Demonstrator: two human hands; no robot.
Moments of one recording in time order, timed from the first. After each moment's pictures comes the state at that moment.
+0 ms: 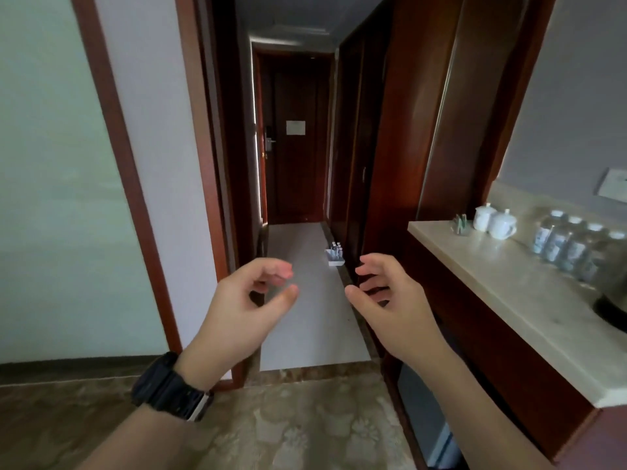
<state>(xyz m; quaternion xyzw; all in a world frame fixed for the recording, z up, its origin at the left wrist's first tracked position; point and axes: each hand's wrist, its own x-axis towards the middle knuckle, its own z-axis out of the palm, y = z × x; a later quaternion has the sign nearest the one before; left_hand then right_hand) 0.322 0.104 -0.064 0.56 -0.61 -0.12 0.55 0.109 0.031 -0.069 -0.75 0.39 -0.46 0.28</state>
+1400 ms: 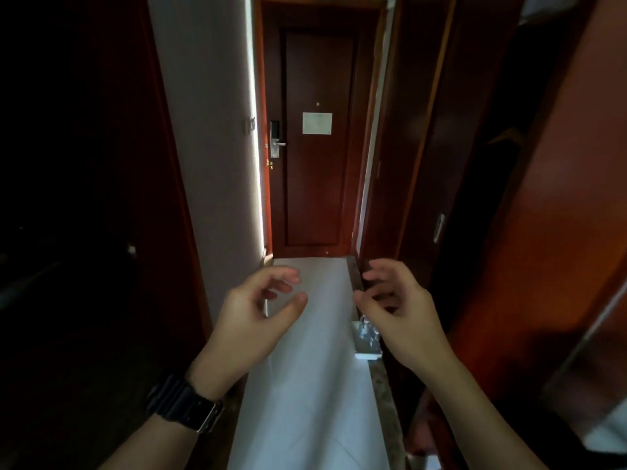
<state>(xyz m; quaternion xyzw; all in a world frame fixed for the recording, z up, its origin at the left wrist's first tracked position) 0.652 -1.099 -0.095 0.55 -0.57 -0.10 0.60 0.453 -1.190 -0.093 -0.73 0.36 -0.46 0.35</state>
